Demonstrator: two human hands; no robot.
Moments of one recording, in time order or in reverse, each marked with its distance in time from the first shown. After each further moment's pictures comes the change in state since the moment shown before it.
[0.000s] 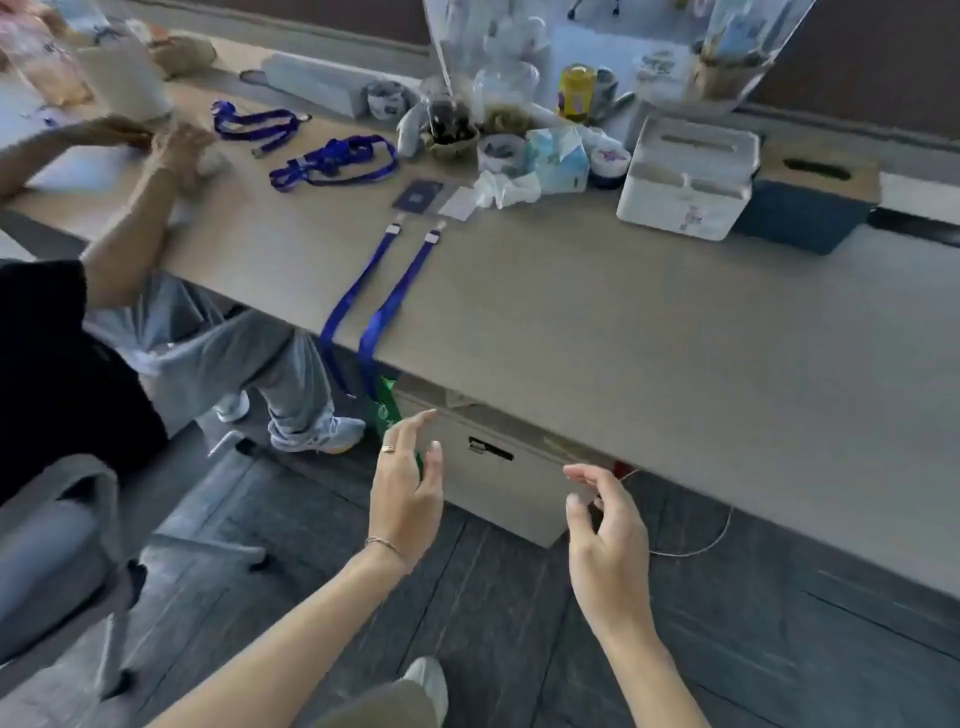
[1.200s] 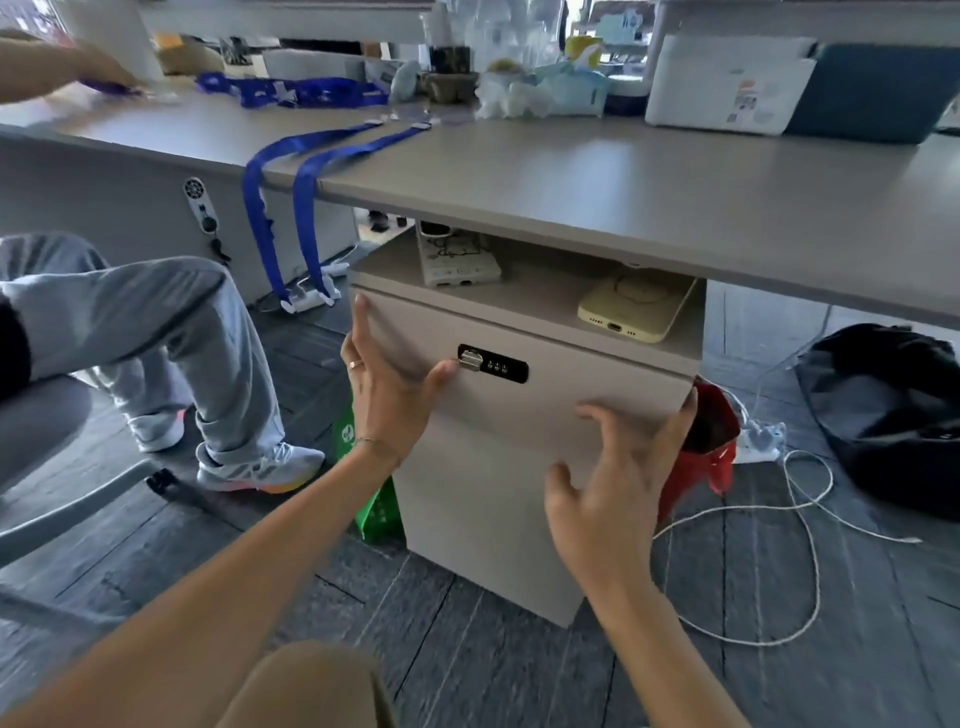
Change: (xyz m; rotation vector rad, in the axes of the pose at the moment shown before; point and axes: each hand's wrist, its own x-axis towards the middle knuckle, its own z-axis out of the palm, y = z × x) left_hand 0.080 -0.196 0.132 -0.143 0.278 0.196; right_hand 0.043 0.228 0.133 -0.204 0.290 -0.334
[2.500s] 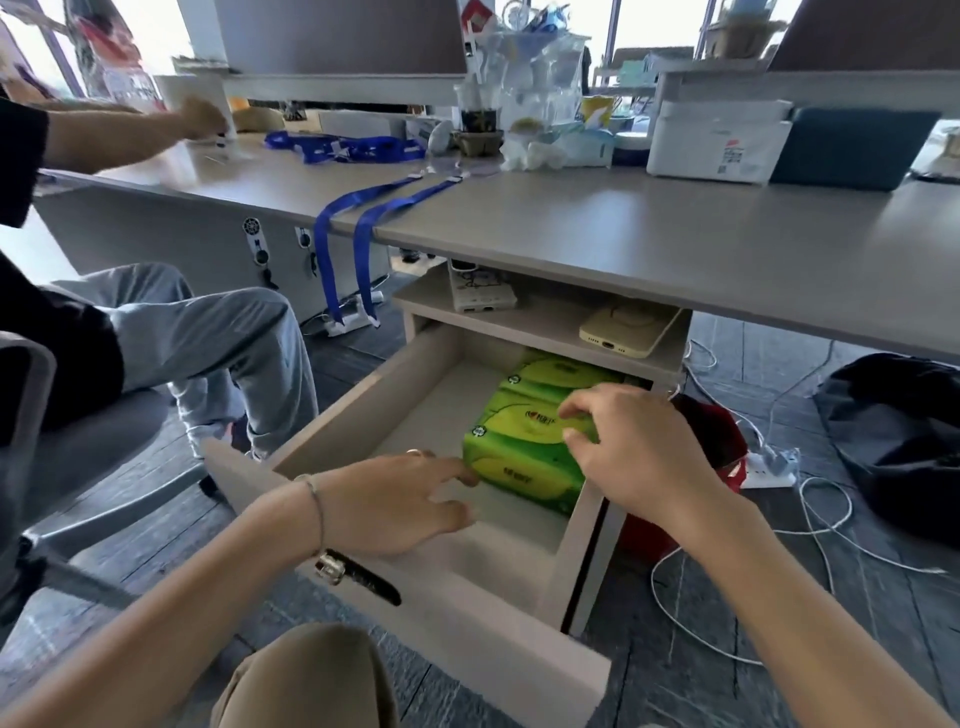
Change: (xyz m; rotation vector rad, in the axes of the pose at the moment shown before) left_hand -0.095 0.147 -0.123 0.788 -1.101 0.039; right_hand 0.039 -0.071 -0.095 -0.391 -0.494 -0.367
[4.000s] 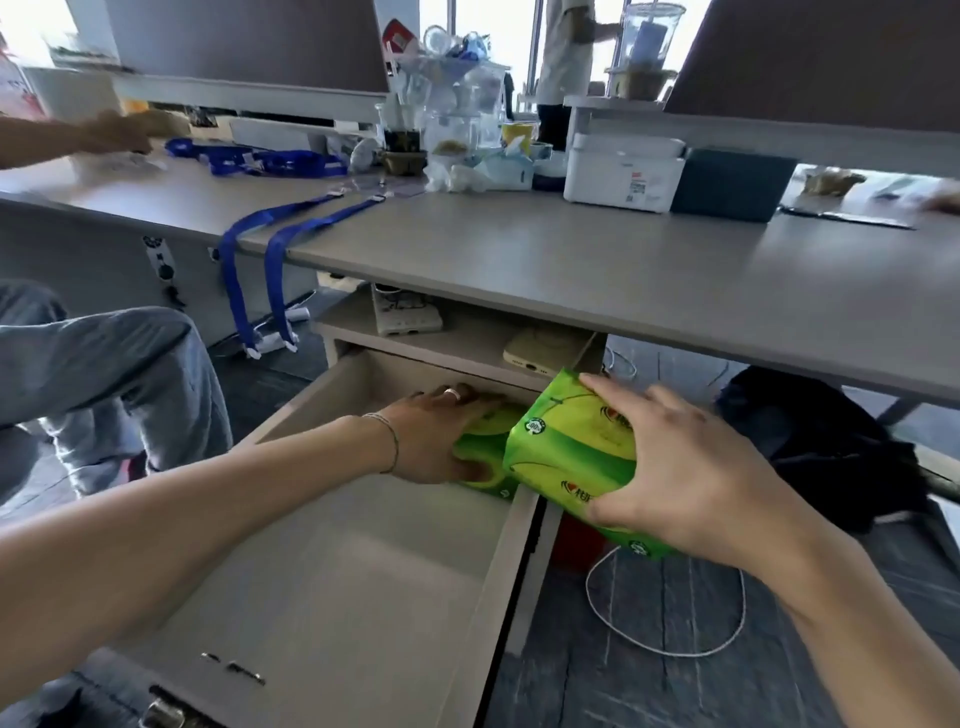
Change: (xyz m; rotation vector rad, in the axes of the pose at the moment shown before) left_hand 0.151 0.010 -0.016 0.378 0.273 0.325; right_hand -0.043 0.025 -0.075 -0.153 -0.139 0.256
